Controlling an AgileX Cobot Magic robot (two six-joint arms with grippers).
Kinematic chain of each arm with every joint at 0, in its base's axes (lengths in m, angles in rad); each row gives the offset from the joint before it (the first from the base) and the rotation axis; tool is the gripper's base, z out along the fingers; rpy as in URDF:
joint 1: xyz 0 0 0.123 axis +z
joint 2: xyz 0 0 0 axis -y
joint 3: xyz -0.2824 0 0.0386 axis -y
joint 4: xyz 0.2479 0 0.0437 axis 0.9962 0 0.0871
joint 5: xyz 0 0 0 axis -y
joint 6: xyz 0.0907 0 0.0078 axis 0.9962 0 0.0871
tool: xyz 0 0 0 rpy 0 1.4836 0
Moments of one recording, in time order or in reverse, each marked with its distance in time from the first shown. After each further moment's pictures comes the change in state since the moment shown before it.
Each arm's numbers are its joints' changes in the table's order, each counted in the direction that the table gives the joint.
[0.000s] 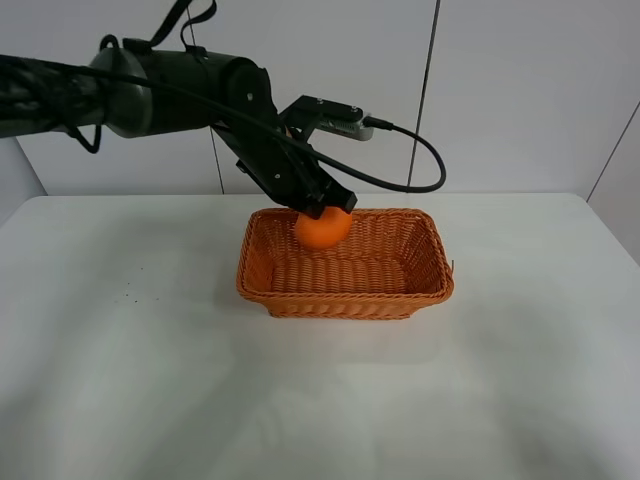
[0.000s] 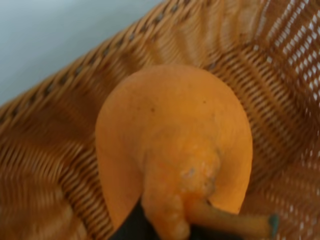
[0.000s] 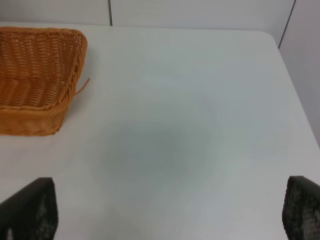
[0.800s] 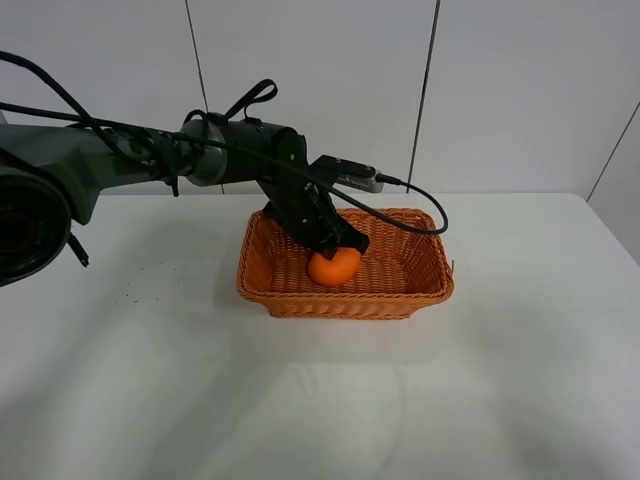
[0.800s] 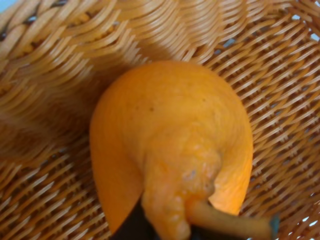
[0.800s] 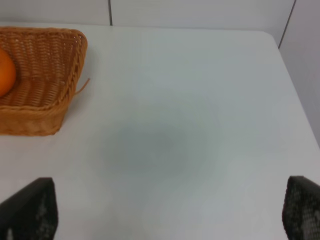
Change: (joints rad) left arm 0.000 -0.221 0.095 -0.051 0.008 0.000; right arm 0.000 0.000 0.000 0.000 0.000 0.000
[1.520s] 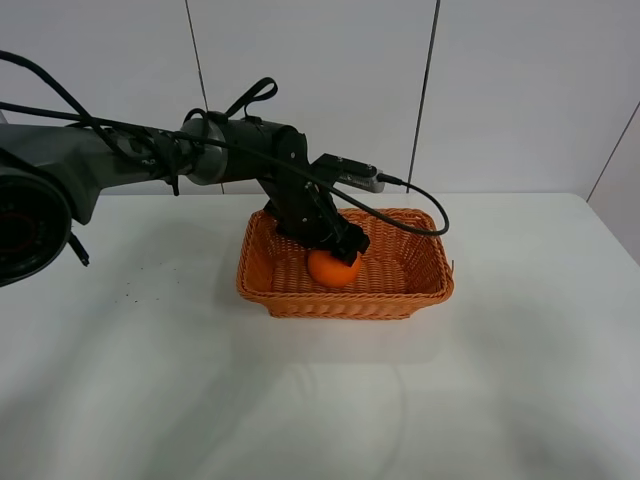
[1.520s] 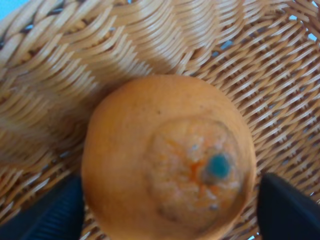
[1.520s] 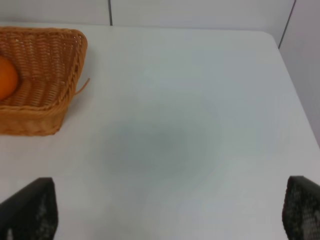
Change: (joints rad) left arm 0.000 -0.001 0.006 0.000 -0.009 0.022; right arm 0.000 0.000 0.000 0.000 0.000 0.000
